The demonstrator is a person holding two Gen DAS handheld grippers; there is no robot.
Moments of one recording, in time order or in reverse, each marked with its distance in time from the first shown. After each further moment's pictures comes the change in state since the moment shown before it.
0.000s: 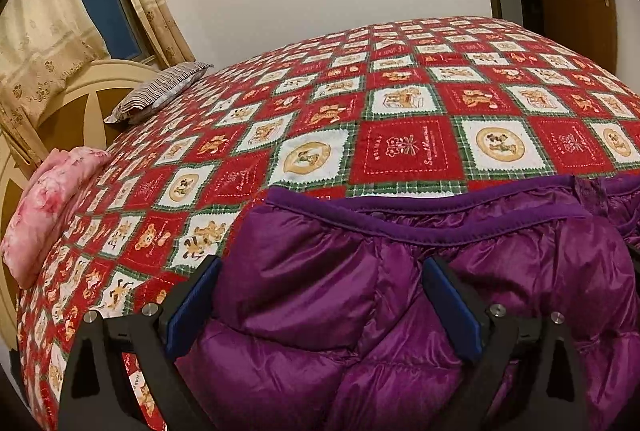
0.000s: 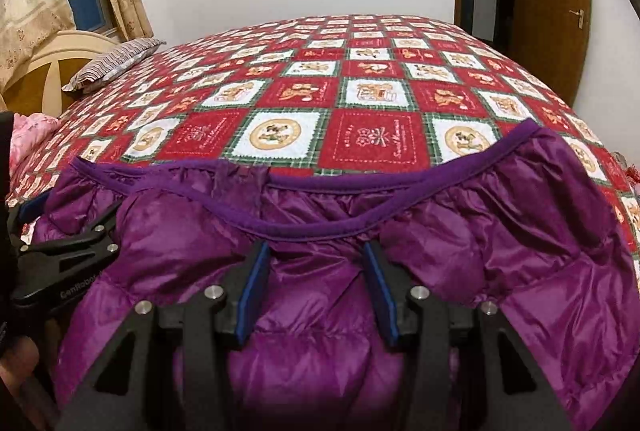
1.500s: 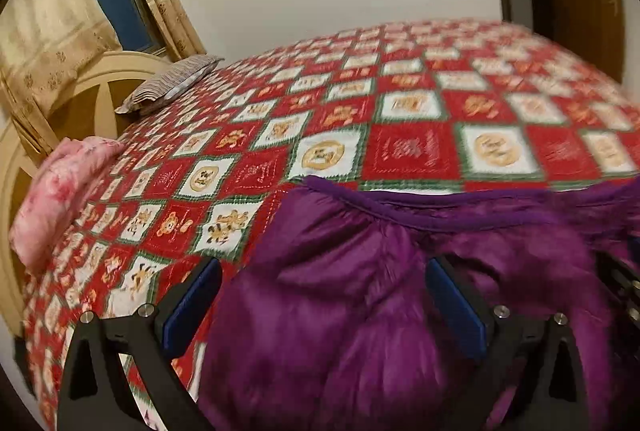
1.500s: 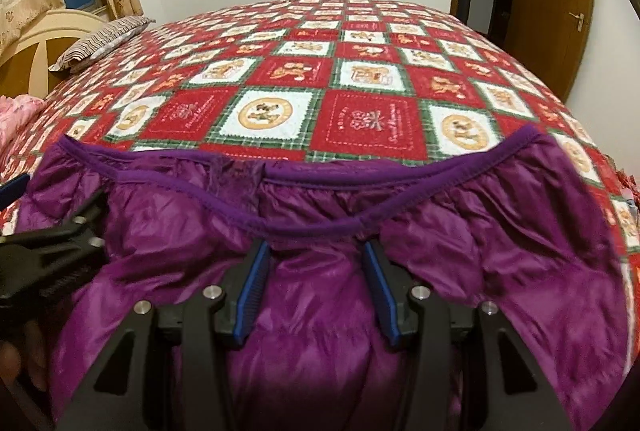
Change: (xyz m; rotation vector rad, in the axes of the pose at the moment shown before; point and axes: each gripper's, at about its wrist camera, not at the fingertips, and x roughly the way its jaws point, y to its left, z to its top) left arm -0.045 0.018 -0.003 -0.041 0.002 -0.005; right arm -0.010 0.005 -0.001 -0.012 0.046 -0.061
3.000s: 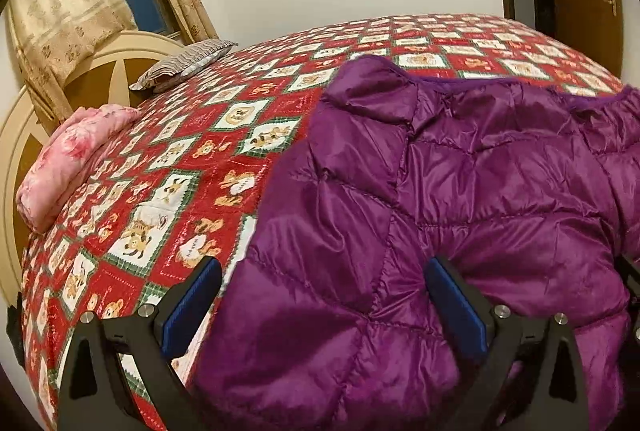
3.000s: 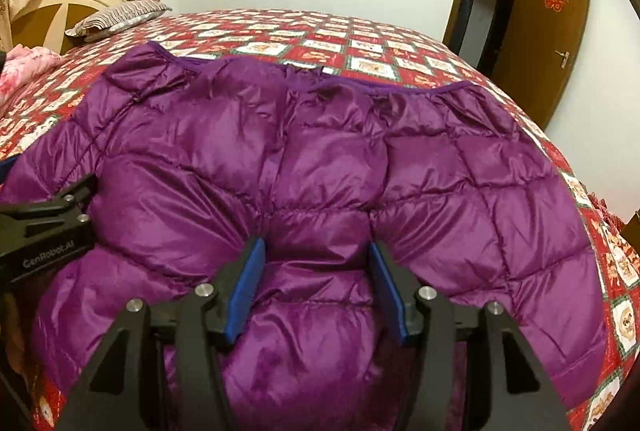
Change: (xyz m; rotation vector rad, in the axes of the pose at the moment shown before) left arm -0.038 0.036 -0.095 -0.041 0.027 0.023; right arm -0.051 0.052 -0.093 -0.143 -0.044 -0.114
